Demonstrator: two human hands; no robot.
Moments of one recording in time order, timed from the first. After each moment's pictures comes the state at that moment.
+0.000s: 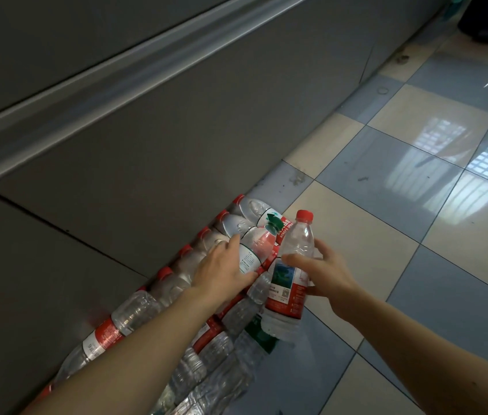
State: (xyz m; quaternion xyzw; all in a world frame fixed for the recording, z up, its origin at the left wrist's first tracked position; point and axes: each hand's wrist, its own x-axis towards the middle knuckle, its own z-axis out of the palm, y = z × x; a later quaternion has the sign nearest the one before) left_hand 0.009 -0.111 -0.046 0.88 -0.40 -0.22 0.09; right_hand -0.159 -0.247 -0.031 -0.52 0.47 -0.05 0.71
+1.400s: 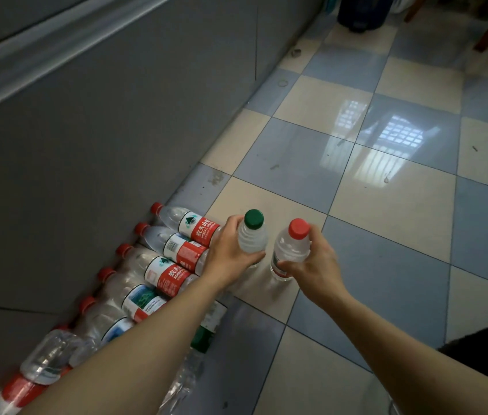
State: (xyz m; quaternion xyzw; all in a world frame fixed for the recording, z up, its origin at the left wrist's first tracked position) left_hand -0.101 -0.223 -0.026 0.76 -0.43 -0.33 0.36; right_hand -0.274 -0.274 -0.015 -0.66 0.56 -0.19 0.46
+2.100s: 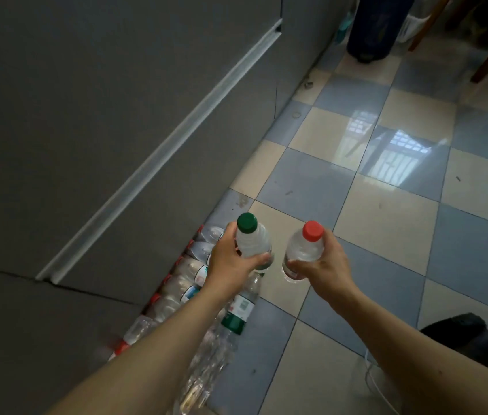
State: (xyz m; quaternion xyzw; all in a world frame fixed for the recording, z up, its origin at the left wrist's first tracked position) left_hand -0.082 -0.161 0.179 0.75 -0.33 -0.38 0.42; right_hand -0.255 -0.246 0.166 -0.62 0.55 -0.21 0.52
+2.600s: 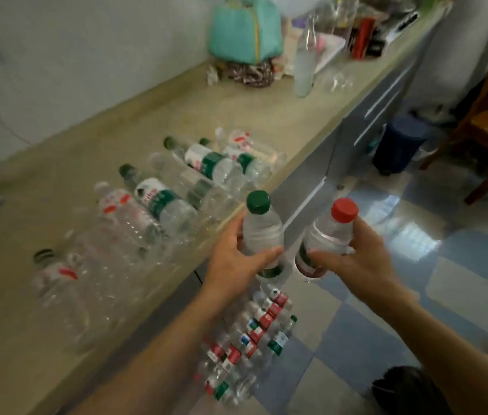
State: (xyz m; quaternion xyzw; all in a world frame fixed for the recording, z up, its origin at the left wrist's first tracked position) left_hand -0.013 -0.017 0.751 0.69 -0.36 -0.26 0.57; right_hand -0.193 -0.153 0.764 -0.74 0.35 -0.27 0.50
